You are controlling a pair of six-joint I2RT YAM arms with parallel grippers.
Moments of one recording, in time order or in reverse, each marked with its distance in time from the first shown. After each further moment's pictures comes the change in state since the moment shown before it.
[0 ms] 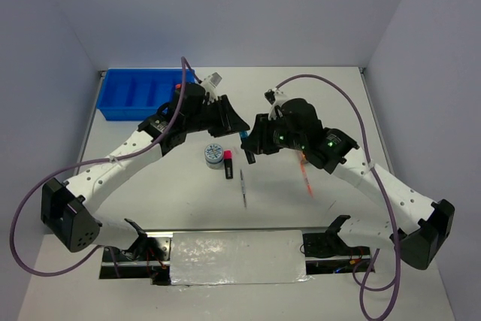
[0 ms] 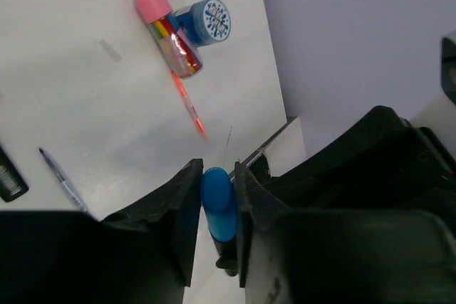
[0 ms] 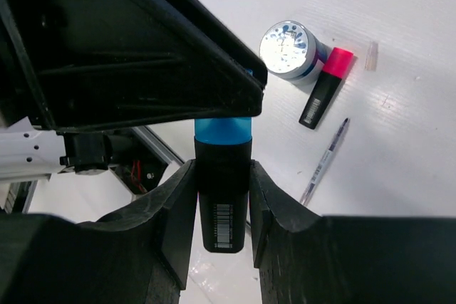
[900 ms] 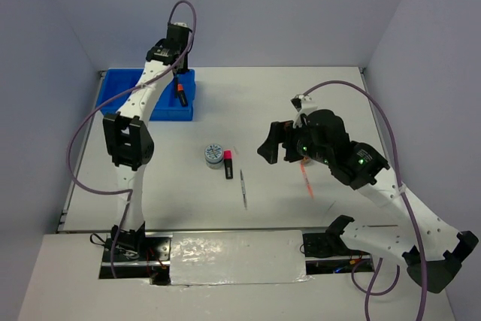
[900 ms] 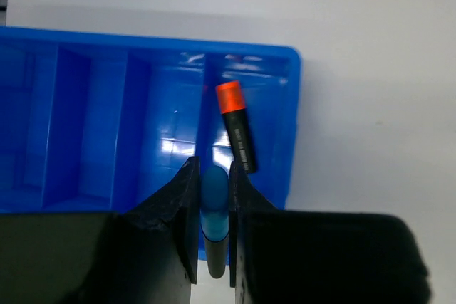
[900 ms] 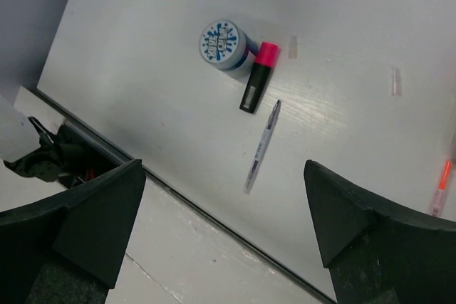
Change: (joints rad) left arm 0.396 0.811 1.013 -0.415 -0.664 0.711; right arm -0.034 -0.198 -0.021 -0.167 0.161 -0.077
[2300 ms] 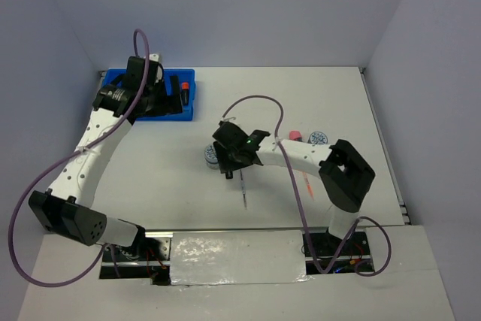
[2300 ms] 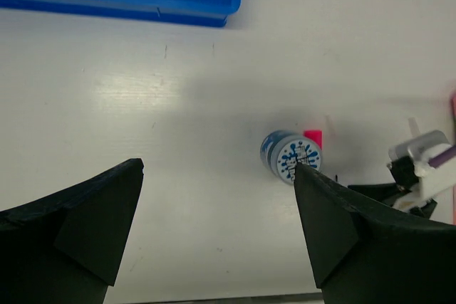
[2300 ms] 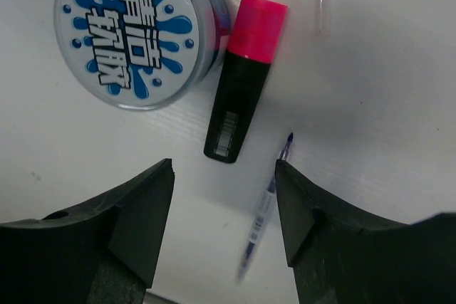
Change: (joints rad) left arm -0.045 -0.773 -0.682 -0.199 0.218 -0.212; right arm 0.213 0.814 0.129 0.154 0.204 0.086
